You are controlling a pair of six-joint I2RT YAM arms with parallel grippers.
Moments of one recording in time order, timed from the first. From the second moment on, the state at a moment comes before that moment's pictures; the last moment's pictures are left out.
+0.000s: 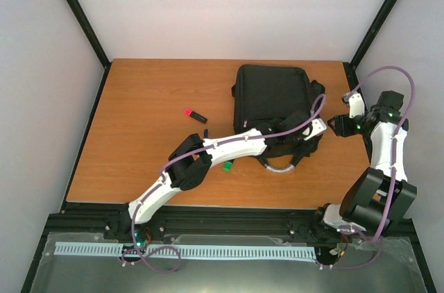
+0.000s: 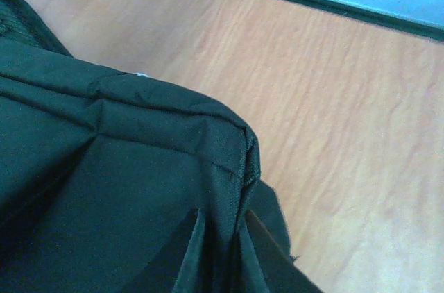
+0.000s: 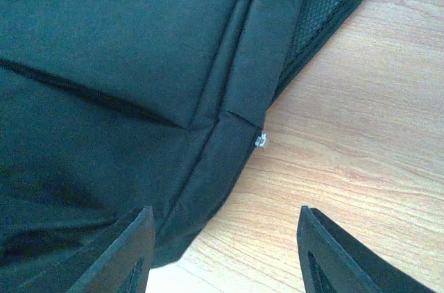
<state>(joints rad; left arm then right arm) -1.11 2.40 2.06 -0.28 0.01 0.04 -0.48 1.36 1.09 -0.81 -0.59 -0.62</state>
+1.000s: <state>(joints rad) -1.00 1.67 1.16 -0.14 -0.31 -0.30 -0.45 1.14 1.10 -0.85 -0.79 -0.62</state>
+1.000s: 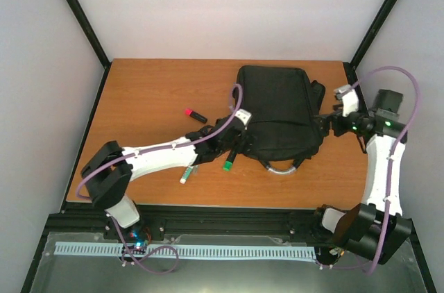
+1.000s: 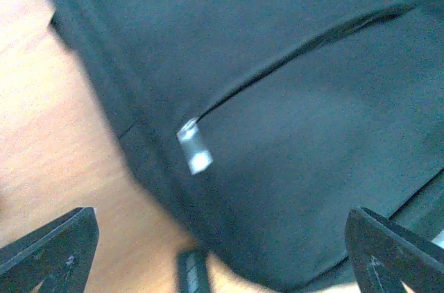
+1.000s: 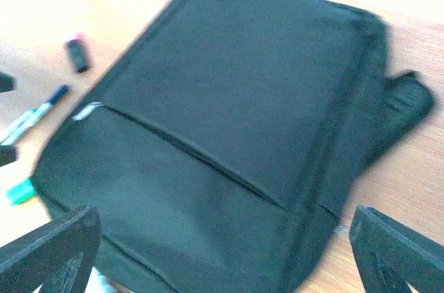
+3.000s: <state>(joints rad) -0.93 1.72 1.10 -0.63 -0.17 -0.56 0.15 1.28 0.99 -0.59 -0.59 -0.48</state>
